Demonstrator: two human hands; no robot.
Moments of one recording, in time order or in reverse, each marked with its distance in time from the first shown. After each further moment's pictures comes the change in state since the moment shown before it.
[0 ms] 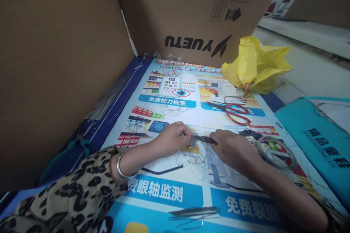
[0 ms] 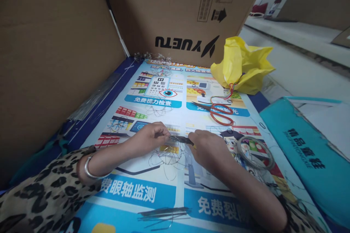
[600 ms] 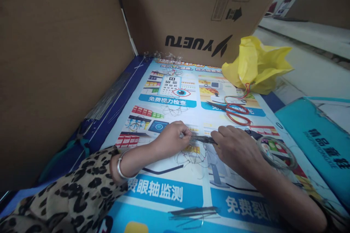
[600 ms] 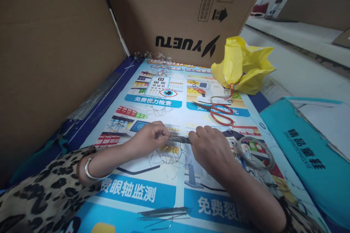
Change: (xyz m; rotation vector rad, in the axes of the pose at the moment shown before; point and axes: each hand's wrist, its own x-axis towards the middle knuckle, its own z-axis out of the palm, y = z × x) left_hand -0.001 0.004 0.002 0.042 0.064 0.011; right_hand -0.004 -0.005 -0.006 -0.241 0.190 -0.069
